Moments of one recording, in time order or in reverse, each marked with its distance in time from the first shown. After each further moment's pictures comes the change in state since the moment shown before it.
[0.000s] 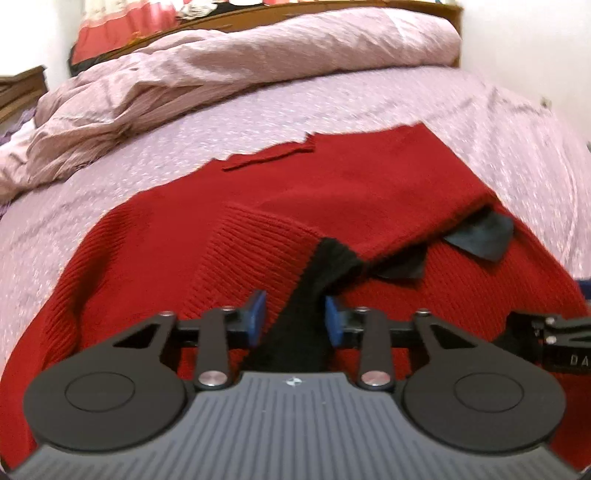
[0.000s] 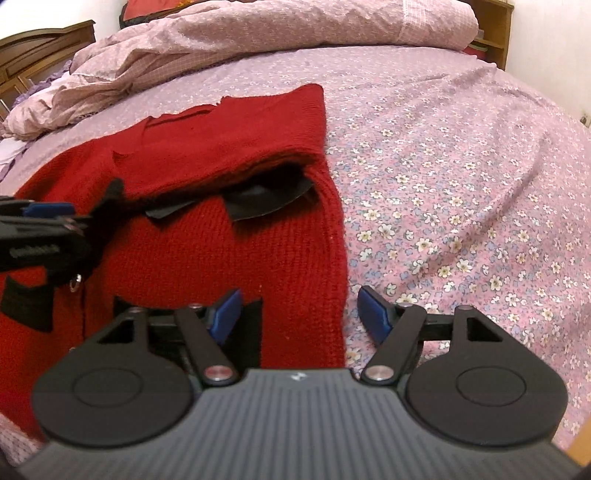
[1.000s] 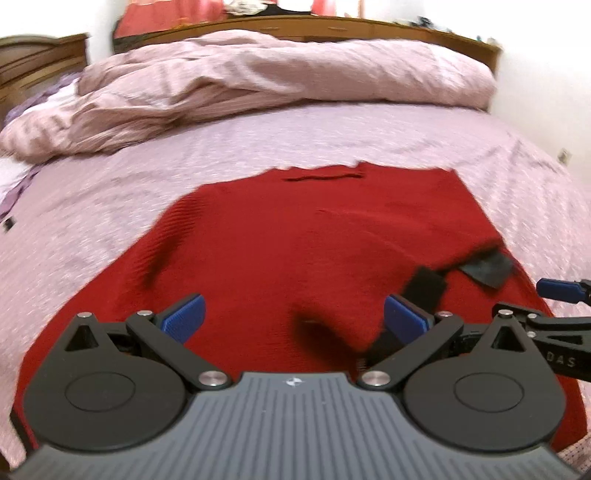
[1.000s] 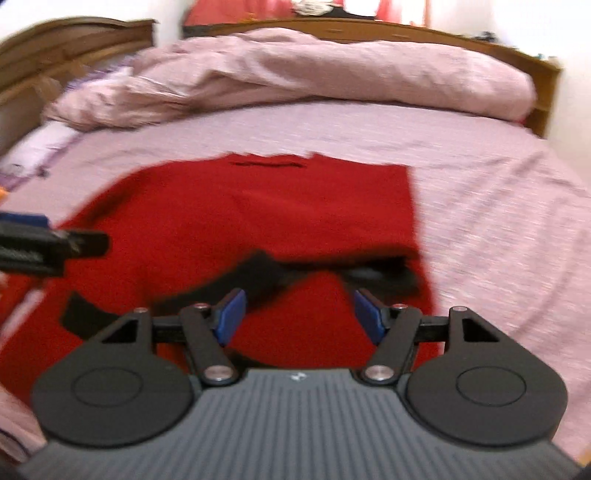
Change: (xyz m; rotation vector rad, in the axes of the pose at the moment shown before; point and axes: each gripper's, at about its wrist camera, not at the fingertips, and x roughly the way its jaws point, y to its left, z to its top) left arm -0.063 0.047 0.001 -0.130 -0.010 -0.002; right arm -0.041 0.061 0.032 -0.151 -0.091 0.013
